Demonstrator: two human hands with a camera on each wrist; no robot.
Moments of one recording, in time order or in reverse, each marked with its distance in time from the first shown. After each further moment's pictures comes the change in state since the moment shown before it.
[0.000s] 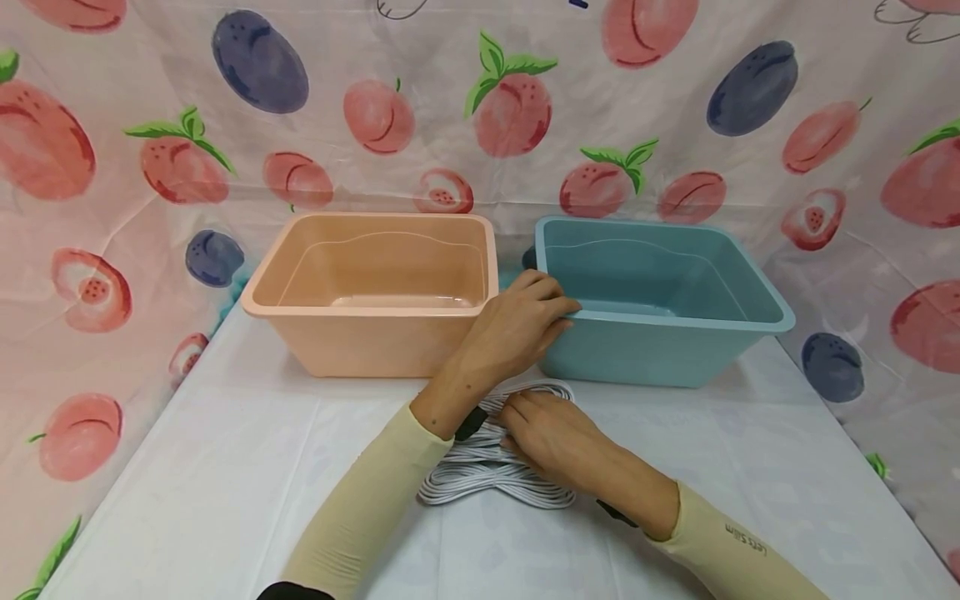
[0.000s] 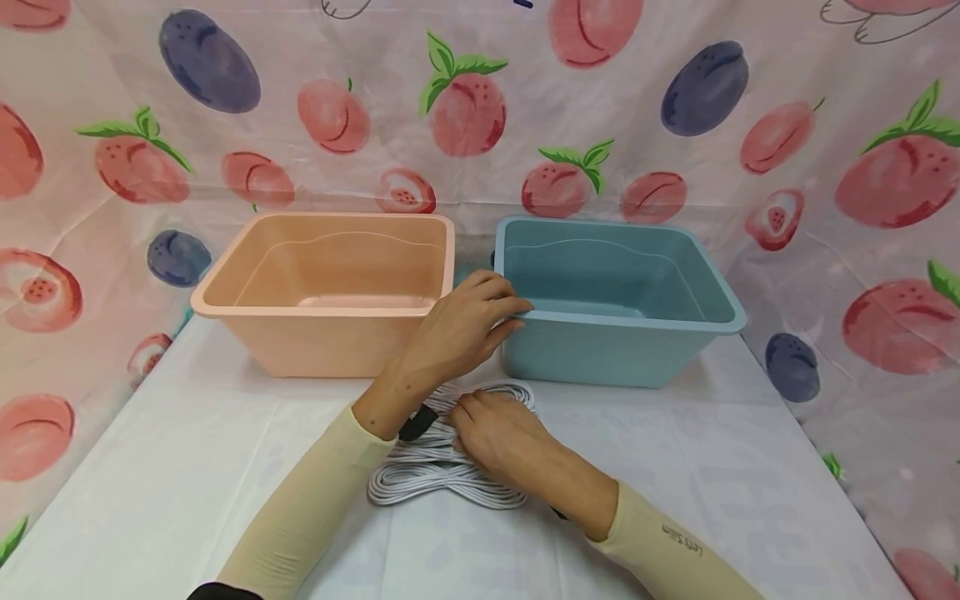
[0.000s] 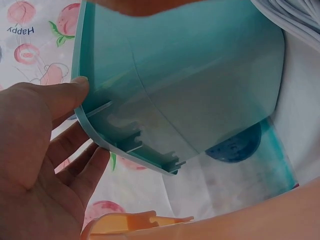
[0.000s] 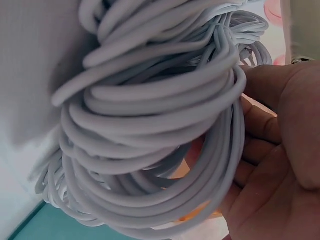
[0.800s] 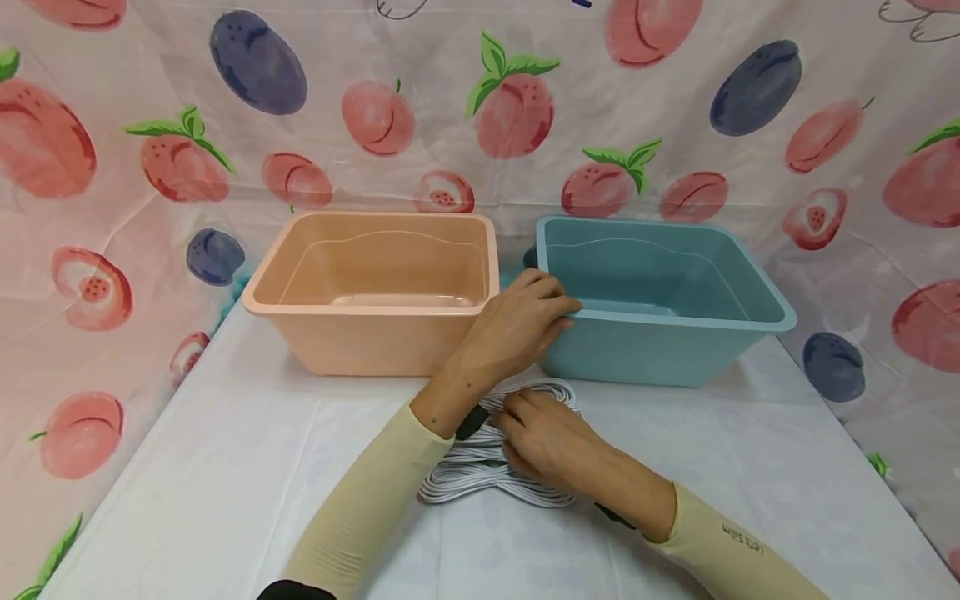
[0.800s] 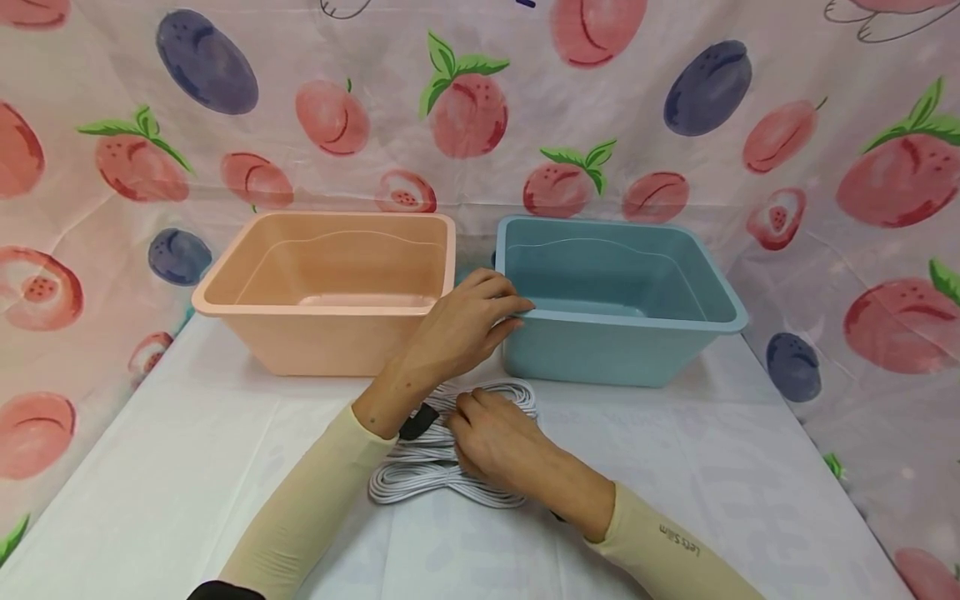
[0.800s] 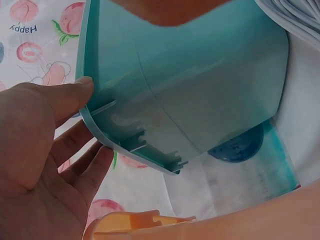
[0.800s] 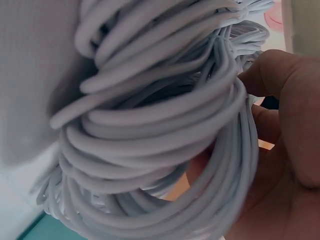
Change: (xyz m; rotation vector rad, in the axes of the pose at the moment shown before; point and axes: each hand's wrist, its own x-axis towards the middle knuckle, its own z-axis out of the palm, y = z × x) left_hand 0.002 -0.006 -0.004 -0.009 -0.036 -0.006; right_hand 0.007 0.000 0.007 0.013 0.084 -0.067
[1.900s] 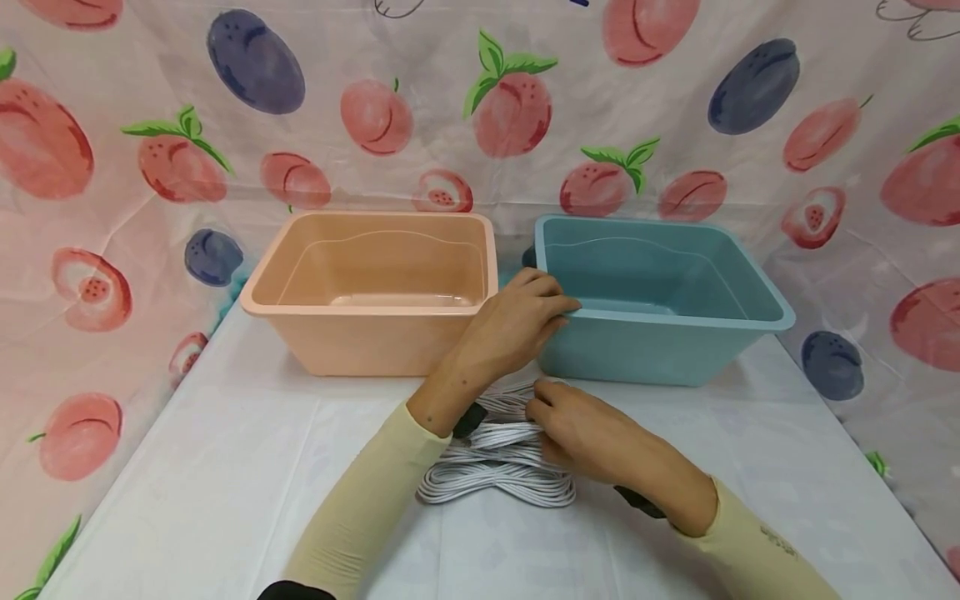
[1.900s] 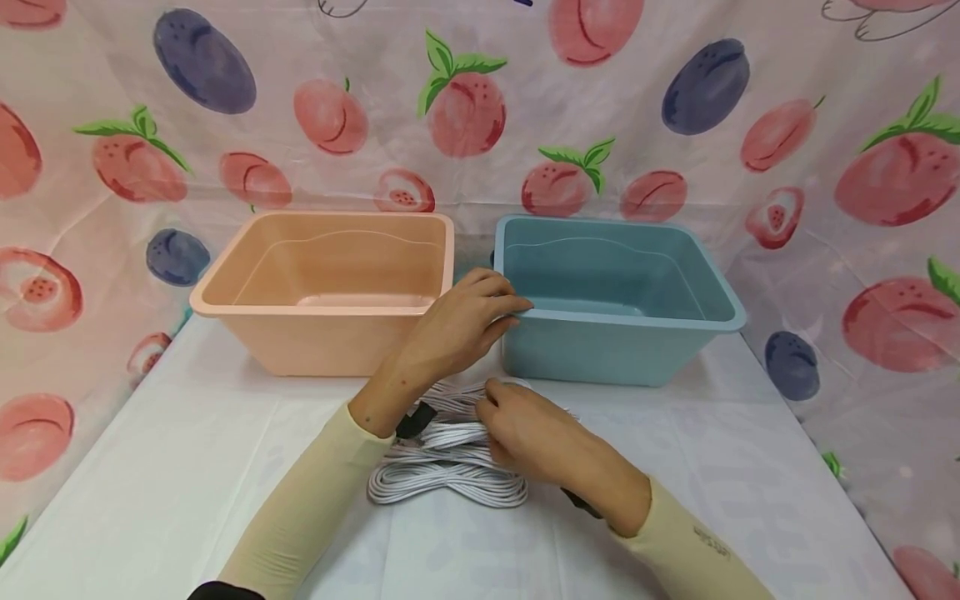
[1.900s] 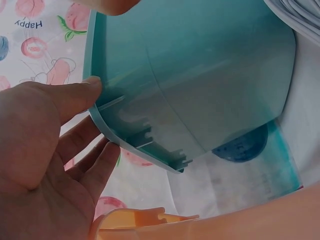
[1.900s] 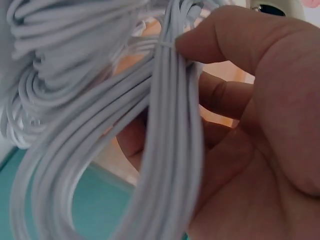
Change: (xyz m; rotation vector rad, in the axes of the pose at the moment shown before) left_hand 0.000 0.000 -0.006 -0.043 -0.041 -0.001; right_hand -0.012 0.020 -0.046 0.197 -0.207 0.122
